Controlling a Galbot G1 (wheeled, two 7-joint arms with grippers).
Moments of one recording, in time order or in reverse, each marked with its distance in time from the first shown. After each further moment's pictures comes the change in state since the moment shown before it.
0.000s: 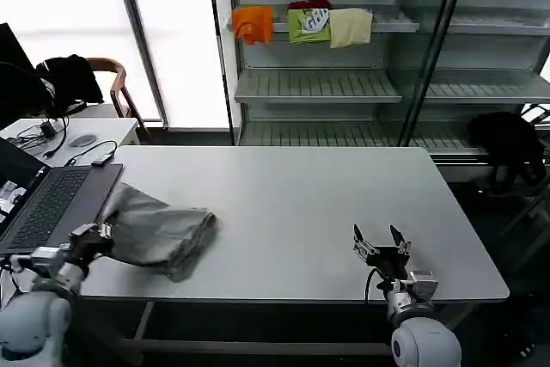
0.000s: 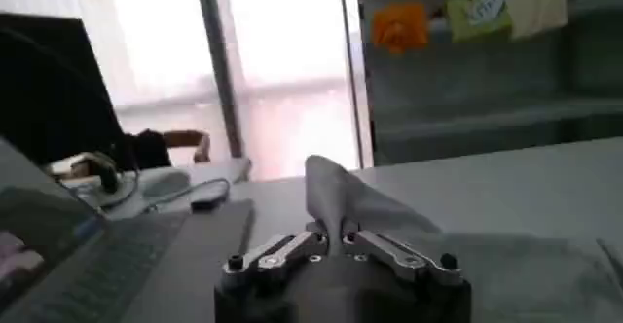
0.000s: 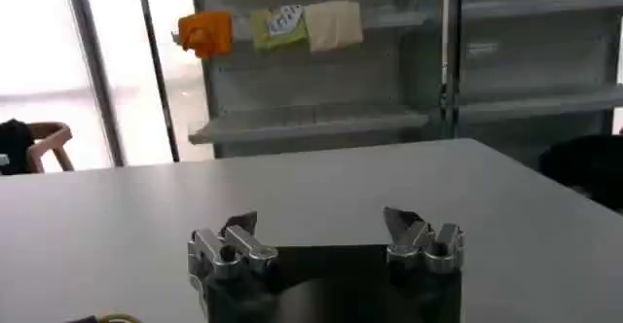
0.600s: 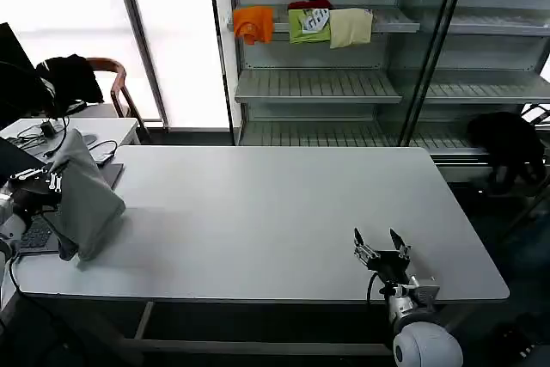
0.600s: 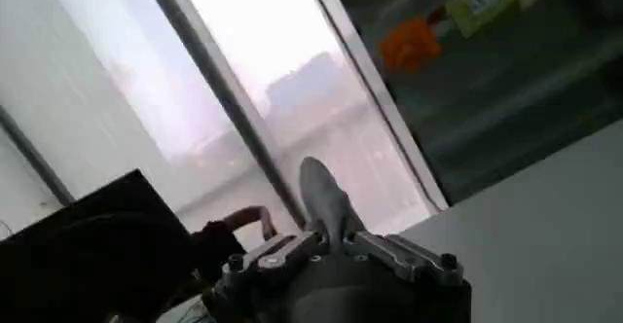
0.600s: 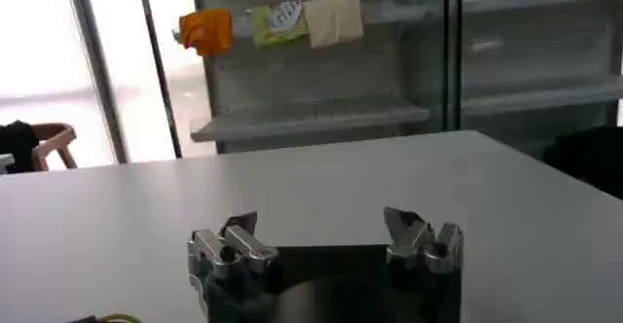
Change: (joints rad) left arm -0.104 0.213 -0.034 -0.102 0.164 0.110 0.103; right arm -0.032 -0.029 0.013 -0.008 0.037 0.034 0.007
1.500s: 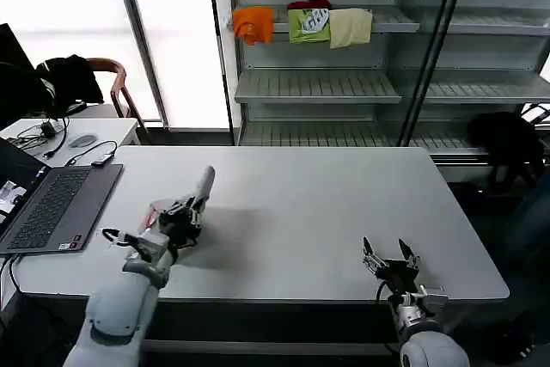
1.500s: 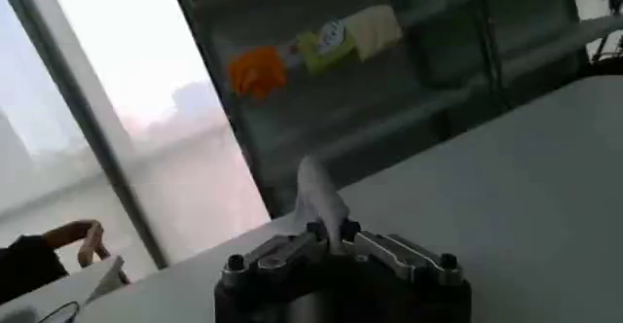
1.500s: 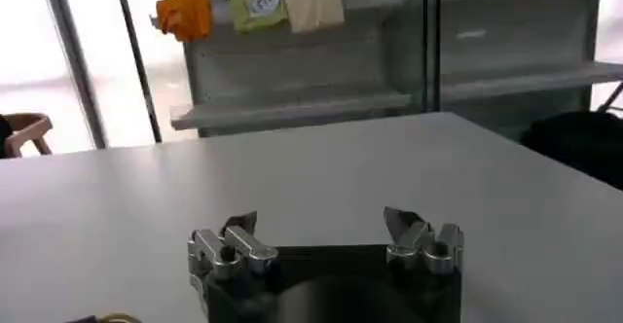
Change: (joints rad) left arm 0.010 -0.330 0.494 -0.083 0.099 0.008 -0.191; right arm -0.029 -0.005 0.022 -0.010 0.015 0.007 0.011
